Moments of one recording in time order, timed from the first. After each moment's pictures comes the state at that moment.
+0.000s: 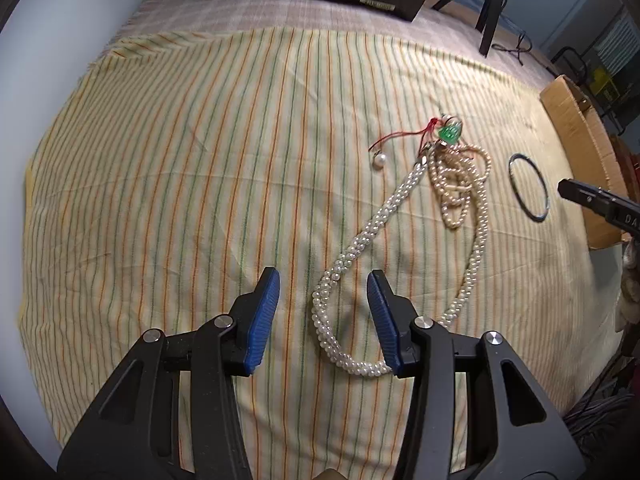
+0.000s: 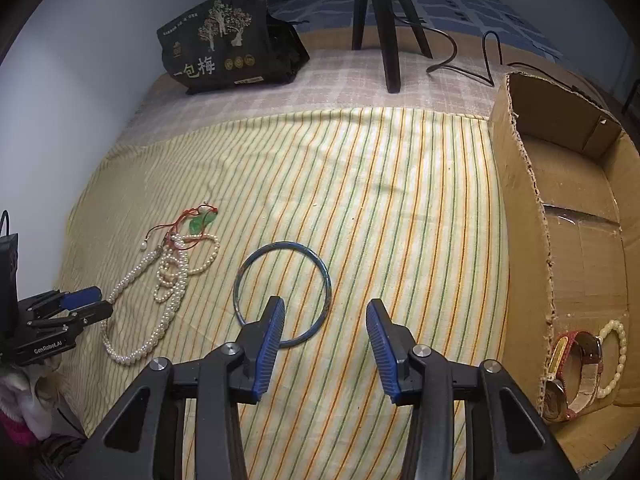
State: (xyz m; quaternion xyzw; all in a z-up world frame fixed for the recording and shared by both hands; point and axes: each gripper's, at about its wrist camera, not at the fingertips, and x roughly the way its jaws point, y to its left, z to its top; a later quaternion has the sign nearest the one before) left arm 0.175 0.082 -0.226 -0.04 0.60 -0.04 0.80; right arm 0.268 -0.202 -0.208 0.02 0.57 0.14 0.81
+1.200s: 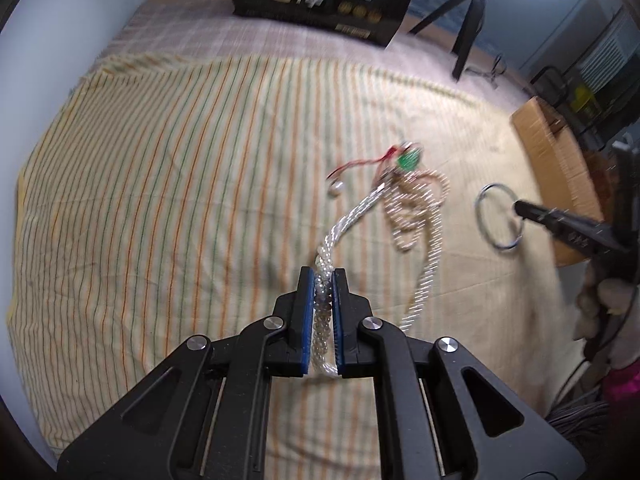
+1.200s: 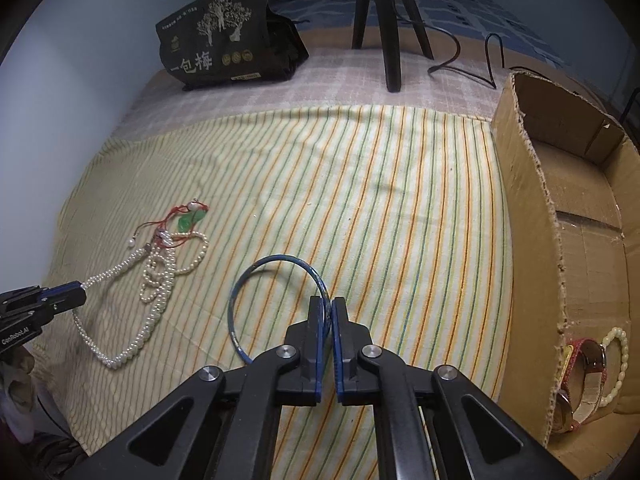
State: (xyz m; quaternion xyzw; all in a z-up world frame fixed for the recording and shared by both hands) left arm 0.175 0.073 -0.197 -0.08 0.56 -0.08 0.82; right arm 0.266 -0.199 -0.215 0.01 0.56 0.14 0.82
